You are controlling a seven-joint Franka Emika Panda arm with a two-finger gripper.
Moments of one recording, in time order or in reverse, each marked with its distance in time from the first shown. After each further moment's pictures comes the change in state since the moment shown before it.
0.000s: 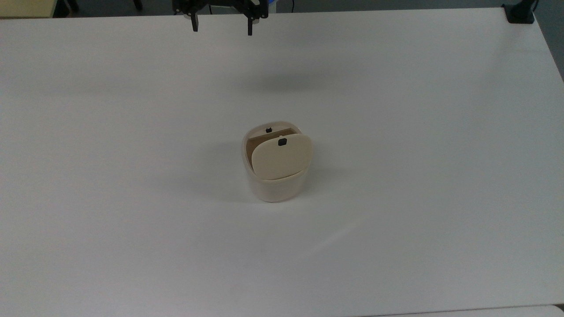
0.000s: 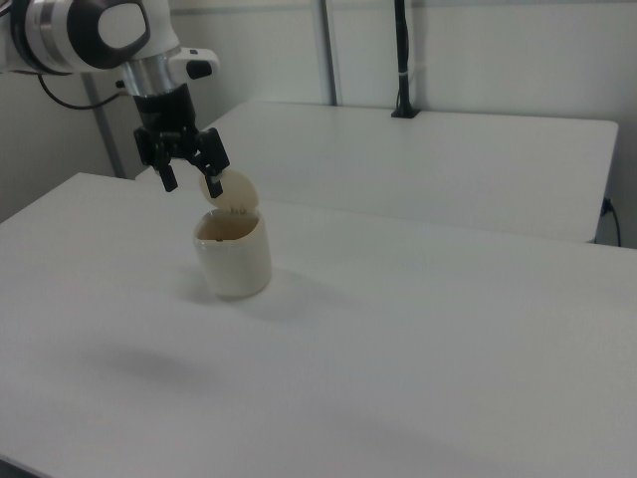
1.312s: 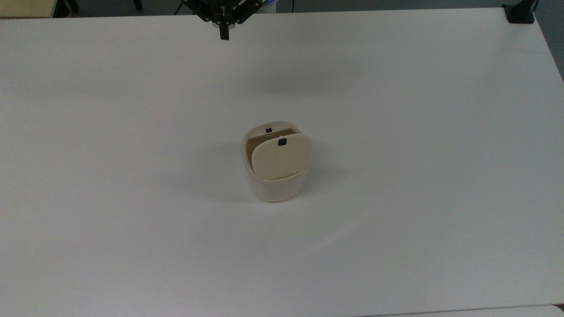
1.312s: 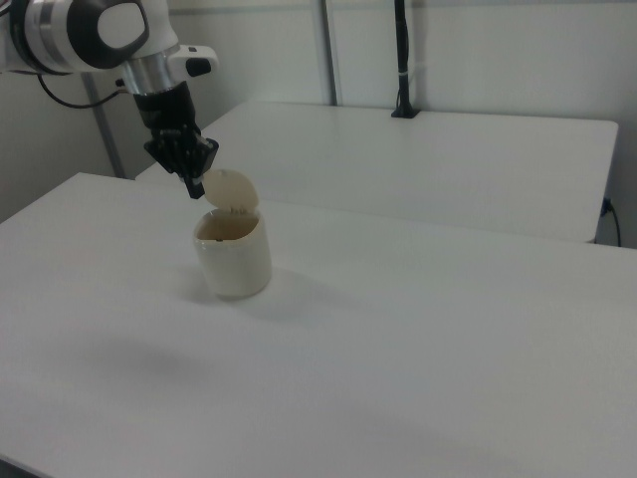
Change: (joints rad) arm 0.004 0.003 0.002 0.003 0.000 0.017 -0.003
